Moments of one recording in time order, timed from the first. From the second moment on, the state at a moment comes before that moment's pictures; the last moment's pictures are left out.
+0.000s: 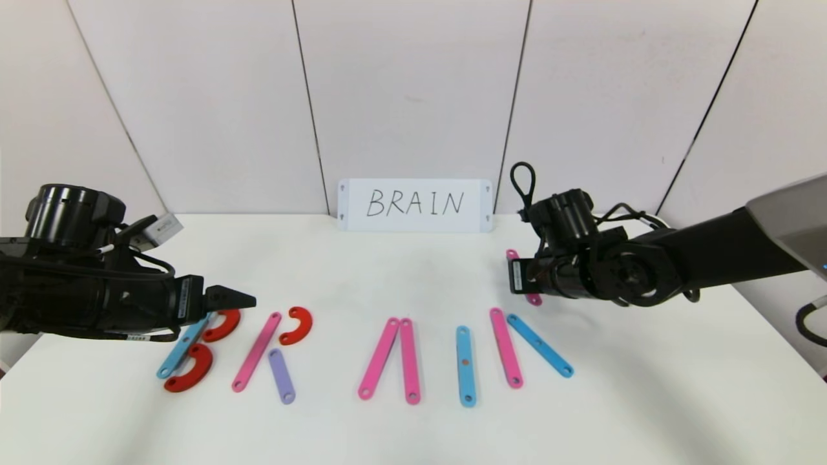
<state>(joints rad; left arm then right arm) 0.04 1.58 -0.86 0.07 -0.40 -0.13 0.43 2.07 -1.21 -0.11 -0.23 0.28</state>
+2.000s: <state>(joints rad) 0.04 1.57 -0.86 0.08 -0.40 -0.13 0.41 1.88 -0.83 -0.13 -0.20 0.34</state>
